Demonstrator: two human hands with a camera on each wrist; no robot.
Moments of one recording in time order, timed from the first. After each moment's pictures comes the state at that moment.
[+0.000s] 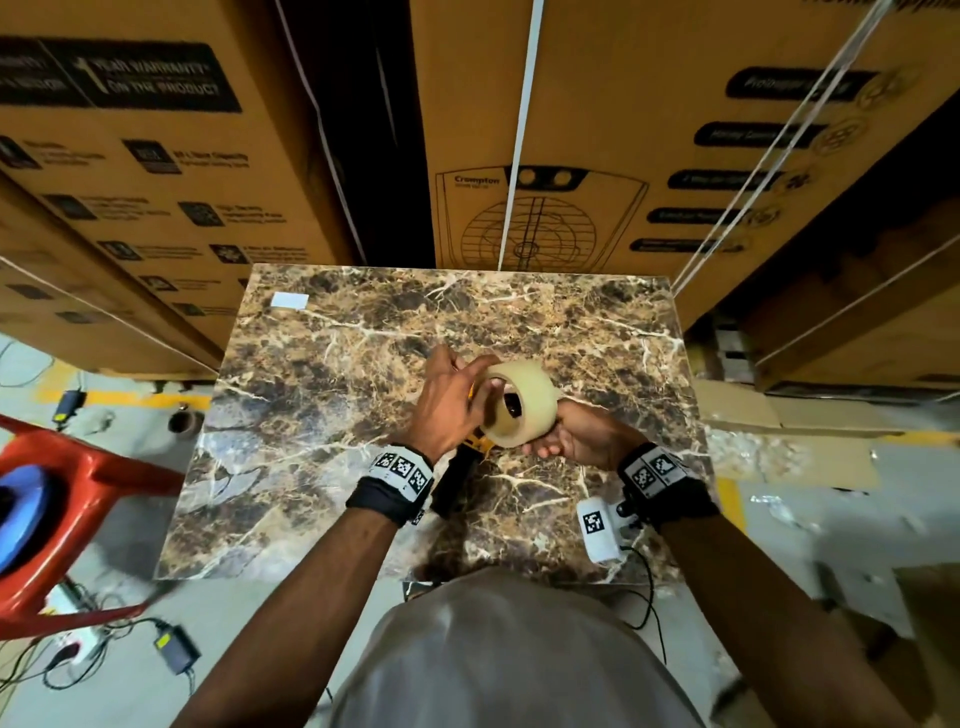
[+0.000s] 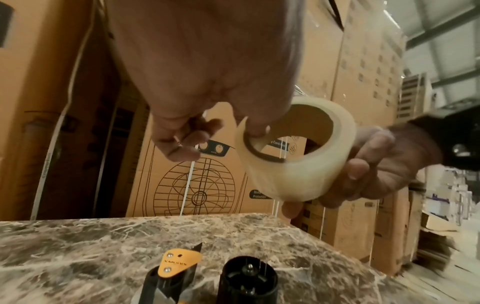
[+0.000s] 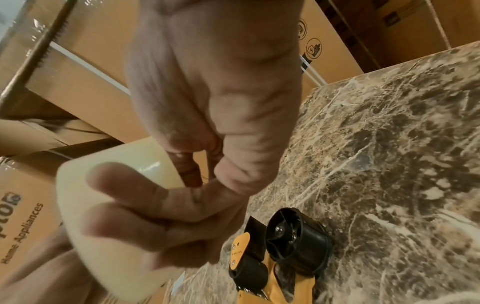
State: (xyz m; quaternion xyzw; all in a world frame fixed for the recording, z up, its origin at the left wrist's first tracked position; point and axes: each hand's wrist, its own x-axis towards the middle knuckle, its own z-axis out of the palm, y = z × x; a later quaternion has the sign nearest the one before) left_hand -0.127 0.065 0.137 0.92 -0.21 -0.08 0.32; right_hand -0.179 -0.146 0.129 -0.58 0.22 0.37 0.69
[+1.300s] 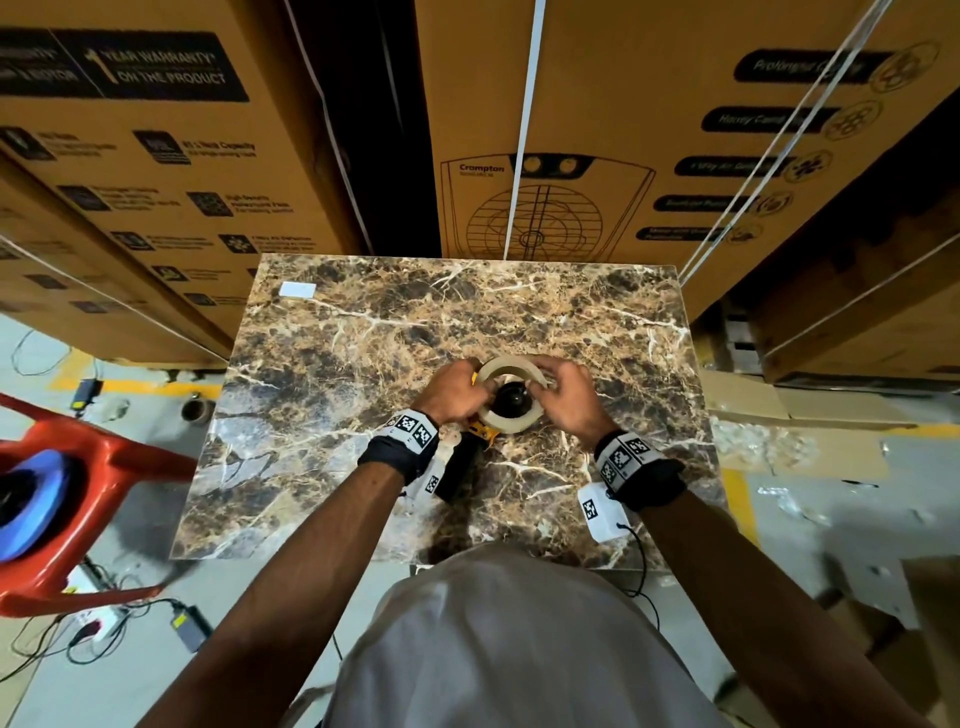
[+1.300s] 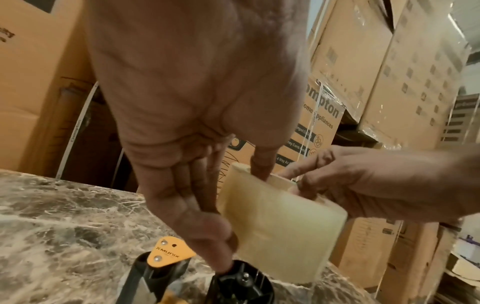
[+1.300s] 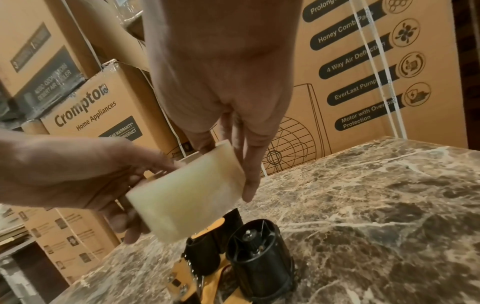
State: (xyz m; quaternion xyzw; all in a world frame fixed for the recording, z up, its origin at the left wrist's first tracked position) left_hand -0.108 0.054 0.125 0.87 -0.07 -0.33 0.36; right_hand -0.161 -0.133 0.104 -0.86 0.13 0.11 0.48
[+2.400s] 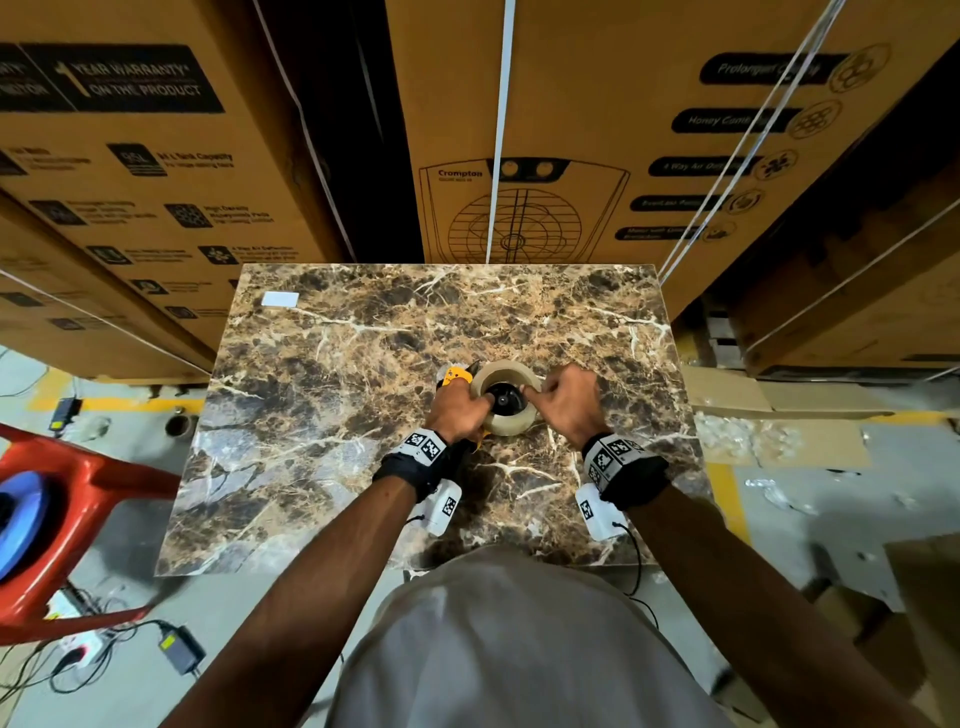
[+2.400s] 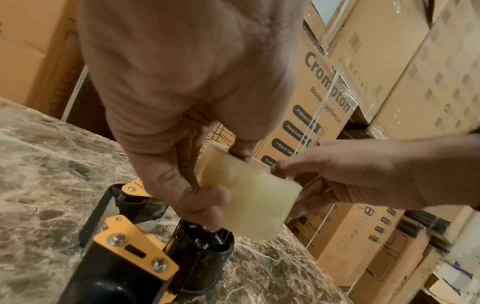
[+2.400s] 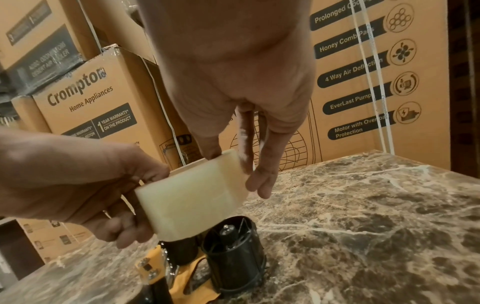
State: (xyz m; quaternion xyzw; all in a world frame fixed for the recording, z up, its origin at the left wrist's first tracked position) left_hand -0.126 0.029 0.095 0.88 0.01 -0.31 0.37; right_hand -0.175 -0.148 0.099 -0.90 0.22 0.06 0.37
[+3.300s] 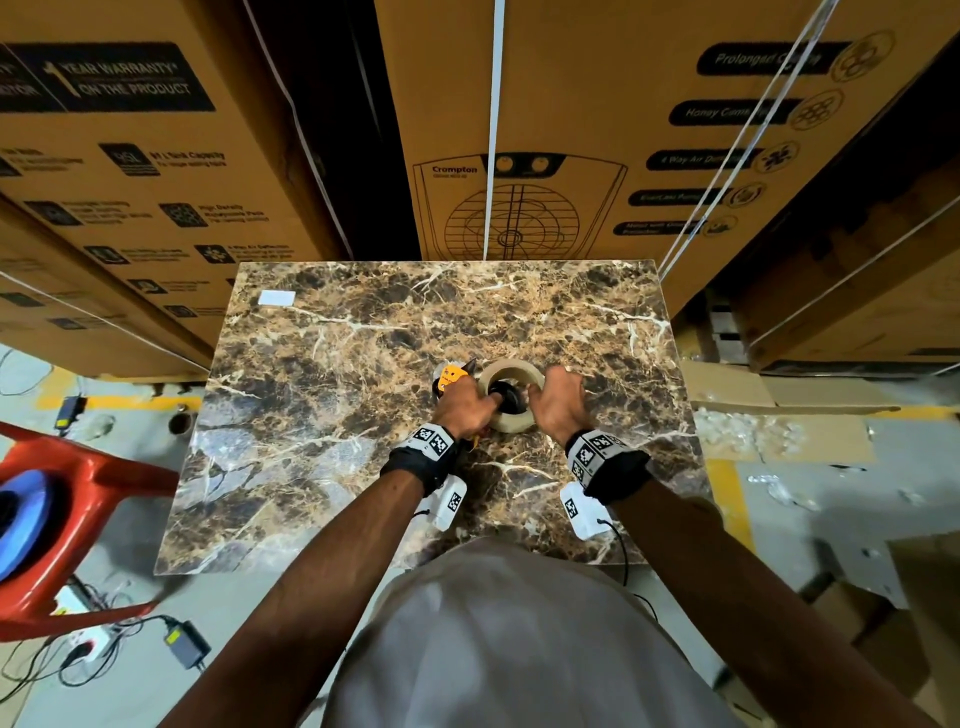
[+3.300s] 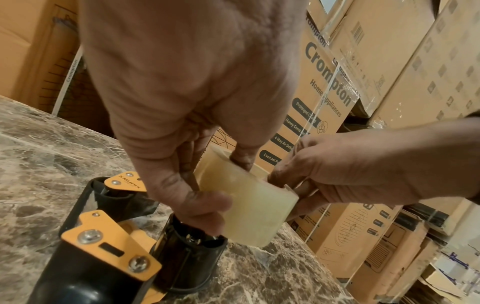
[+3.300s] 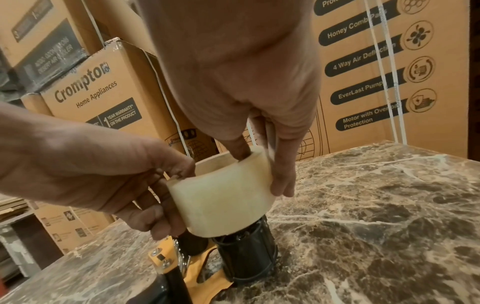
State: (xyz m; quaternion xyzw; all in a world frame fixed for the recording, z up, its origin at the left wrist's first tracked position) left_hand -0.123 0.010 0.086 0.88 0.00 -0.32 0.35; right_hand -0.166 -0.134 0.108 -0.90 0.27 0.12 0.32
